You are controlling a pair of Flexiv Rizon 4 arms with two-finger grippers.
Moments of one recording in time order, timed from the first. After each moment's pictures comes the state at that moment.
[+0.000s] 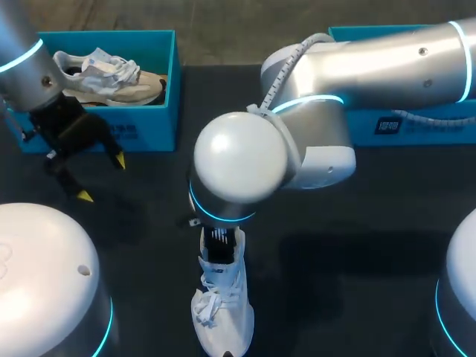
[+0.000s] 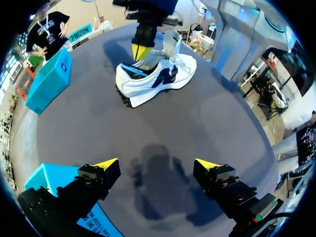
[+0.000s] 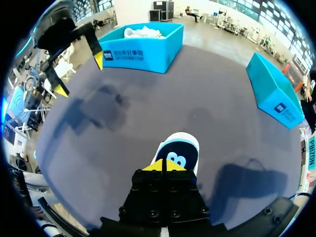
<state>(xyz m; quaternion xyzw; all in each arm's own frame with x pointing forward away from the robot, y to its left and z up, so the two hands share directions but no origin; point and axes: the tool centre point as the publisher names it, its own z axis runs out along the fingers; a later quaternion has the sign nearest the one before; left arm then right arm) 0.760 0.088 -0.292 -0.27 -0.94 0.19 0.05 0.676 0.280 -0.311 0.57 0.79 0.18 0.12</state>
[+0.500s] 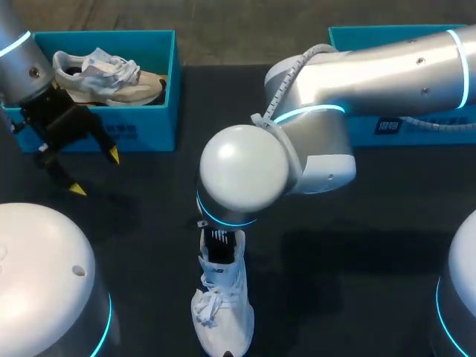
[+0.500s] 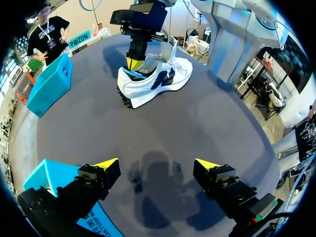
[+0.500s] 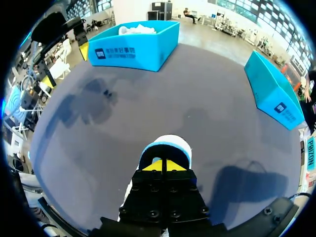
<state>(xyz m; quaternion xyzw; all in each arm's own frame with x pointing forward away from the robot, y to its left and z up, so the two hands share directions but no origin) 0.771 0.099 -0.290 -0.27 -0.94 0.21 0.06 0.692 0.266 -0.335 0.57 0.79 0.18 0.14</state>
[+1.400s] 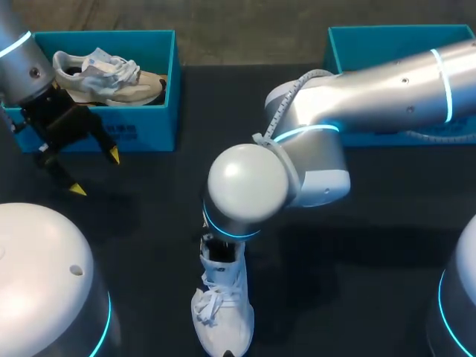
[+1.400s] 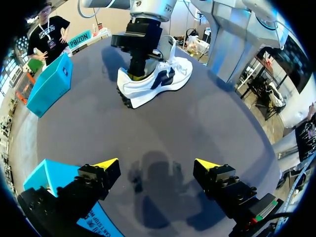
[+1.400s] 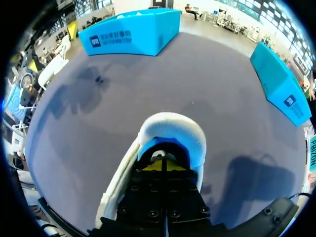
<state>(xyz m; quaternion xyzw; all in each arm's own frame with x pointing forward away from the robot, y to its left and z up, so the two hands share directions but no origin) 0.771 0.099 -0.290 -0.27 -0.94 0.21 0.06 0.695 0.261 -0.390 0.57 0.79 0.16 0.12</state>
